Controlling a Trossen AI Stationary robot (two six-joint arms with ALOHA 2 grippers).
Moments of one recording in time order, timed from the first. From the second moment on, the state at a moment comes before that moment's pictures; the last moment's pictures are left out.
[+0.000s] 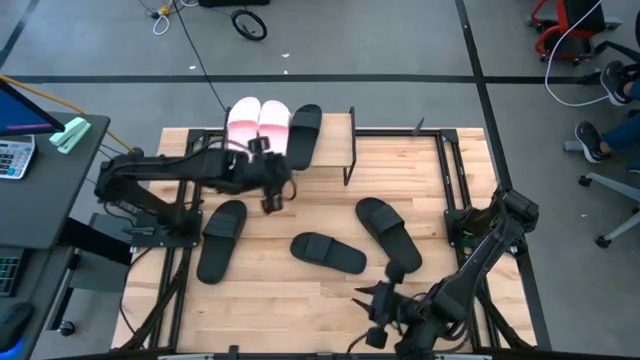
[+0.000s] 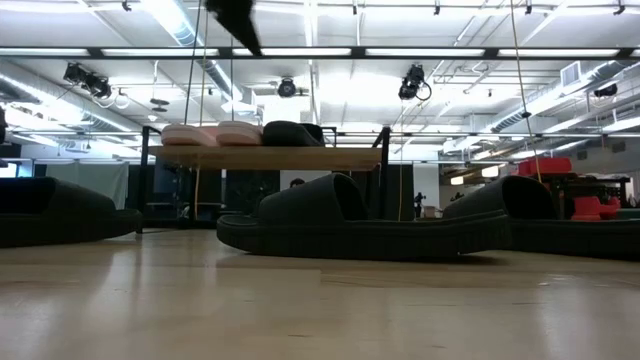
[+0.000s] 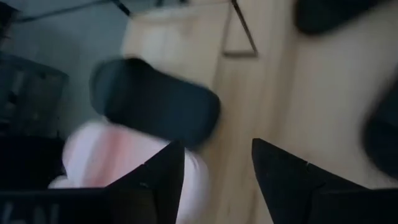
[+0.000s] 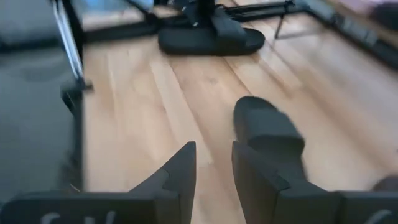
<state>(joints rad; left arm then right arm) 0.01 1.45 1.50 -1.02 -0.56 0.06 0.85 1.79 1.47 -0.70 0.94 0.94</state>
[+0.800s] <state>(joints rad) -0.17 1.40 1.50 -1.31 -0.57 -0.33 0.44 1.93 1.47 -0.65 0.52 0.61</state>
